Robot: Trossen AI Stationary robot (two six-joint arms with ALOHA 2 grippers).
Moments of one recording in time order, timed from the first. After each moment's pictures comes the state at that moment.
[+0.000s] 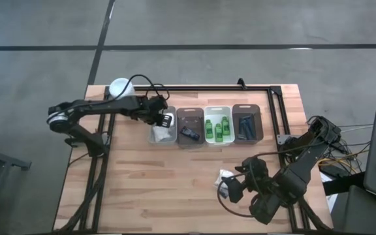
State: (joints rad) left arm 0.38 1.44 1.00 -0.72 -0.11 -0.87; right arm 0.79 1.66 1.66 -1.28 0.81 1.81
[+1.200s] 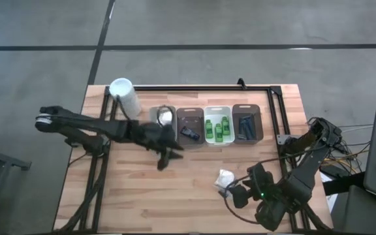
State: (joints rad) left arm -0.12 1.29 0.99 -0.19 0.07 -0.33; right arm 0.85 1.67 1.66 -1.30 0.62 2.09
